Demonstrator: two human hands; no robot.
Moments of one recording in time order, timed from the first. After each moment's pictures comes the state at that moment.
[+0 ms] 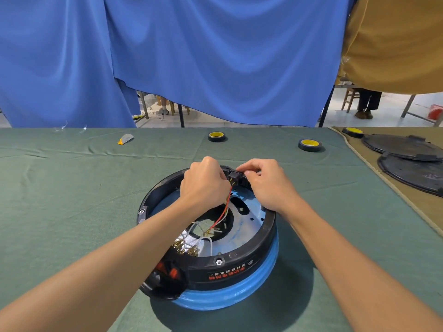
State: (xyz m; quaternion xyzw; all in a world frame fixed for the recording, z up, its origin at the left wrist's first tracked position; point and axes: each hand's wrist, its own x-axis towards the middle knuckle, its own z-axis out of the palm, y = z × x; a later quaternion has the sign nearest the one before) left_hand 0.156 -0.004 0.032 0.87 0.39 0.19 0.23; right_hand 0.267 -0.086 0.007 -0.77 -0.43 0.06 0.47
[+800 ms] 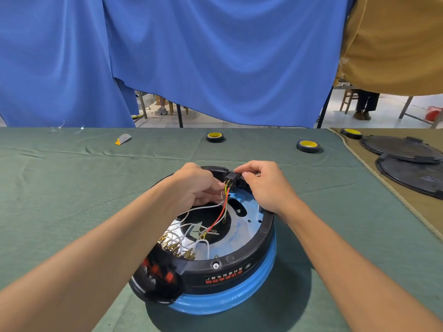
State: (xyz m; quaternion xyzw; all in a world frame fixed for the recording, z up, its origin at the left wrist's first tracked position) left_hand 0.150 0.012 0.044 0.69 0.44 0.10 0.57; right_hand 0.269 -0.086 0.005 -0.76 -0.41 0.10 0.49
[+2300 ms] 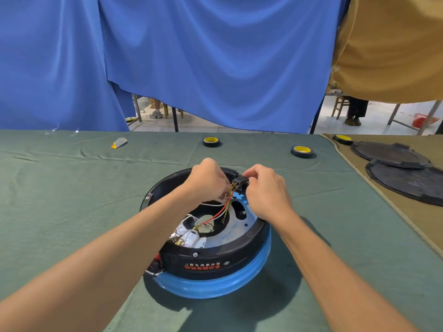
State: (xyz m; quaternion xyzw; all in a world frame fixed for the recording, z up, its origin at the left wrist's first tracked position) left_hand 0.167 0.004 0.049 0.86 0.36 0.10 0.34; right_hand 0.258 -0.089 0.007 -0.86 -0.33 0.00 0.39
